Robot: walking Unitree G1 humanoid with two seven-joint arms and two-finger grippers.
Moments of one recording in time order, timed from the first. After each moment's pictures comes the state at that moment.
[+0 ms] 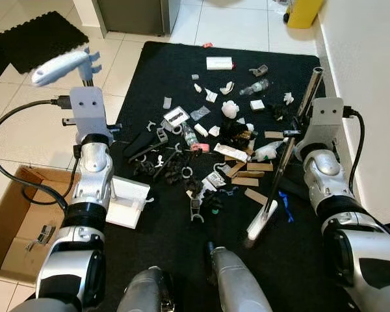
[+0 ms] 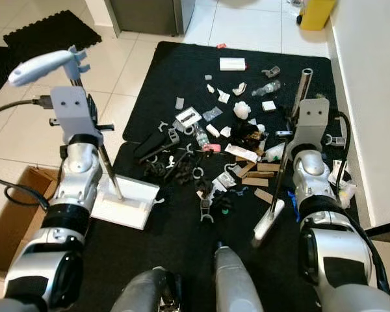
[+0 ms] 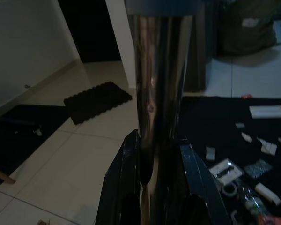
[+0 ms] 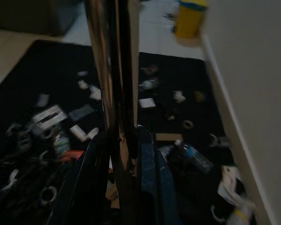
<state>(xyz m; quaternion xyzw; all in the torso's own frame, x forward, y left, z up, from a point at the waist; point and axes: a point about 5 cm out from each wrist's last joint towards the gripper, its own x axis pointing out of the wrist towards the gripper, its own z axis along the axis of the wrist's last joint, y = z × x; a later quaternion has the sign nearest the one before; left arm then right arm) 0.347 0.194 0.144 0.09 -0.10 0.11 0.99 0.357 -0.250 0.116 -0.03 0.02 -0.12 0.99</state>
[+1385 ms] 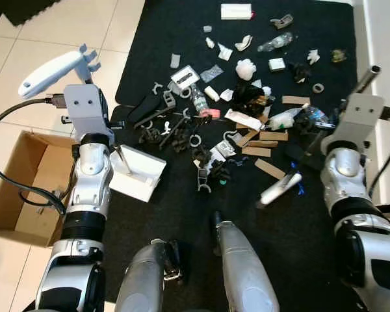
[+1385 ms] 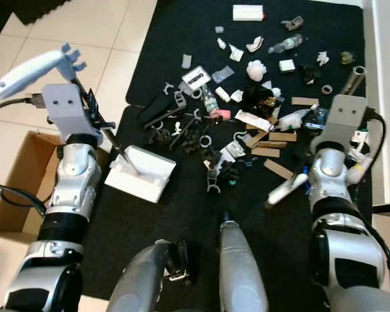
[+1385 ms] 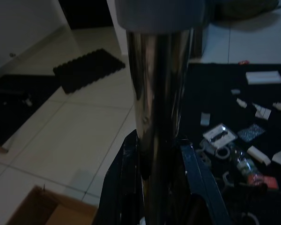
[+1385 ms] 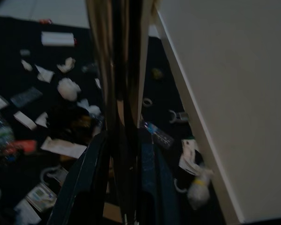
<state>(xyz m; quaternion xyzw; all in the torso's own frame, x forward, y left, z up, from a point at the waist) 0.338 0.191 0.161 0.06 -0.12 0.08 0.99 0.341 -0.293 0.127 -0.06 -0.02 -0.22 0.97</state>
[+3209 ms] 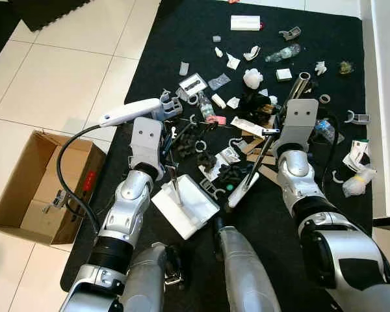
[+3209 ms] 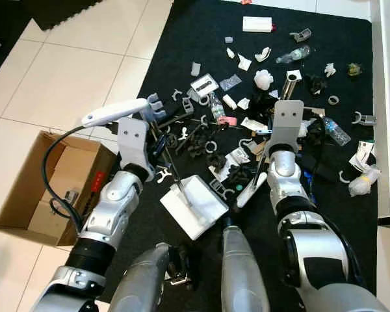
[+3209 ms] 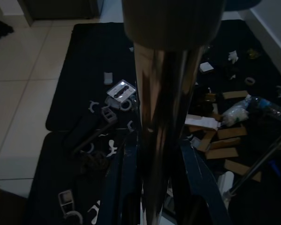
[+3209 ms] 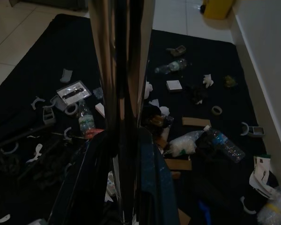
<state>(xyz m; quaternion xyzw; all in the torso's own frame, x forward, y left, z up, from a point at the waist) 0.310 0.104 0.114 0.02 -0.01 -0.15 0.99 0.364 -0.201 0.110 -0.04 0.01 -0.09 1.00</state>
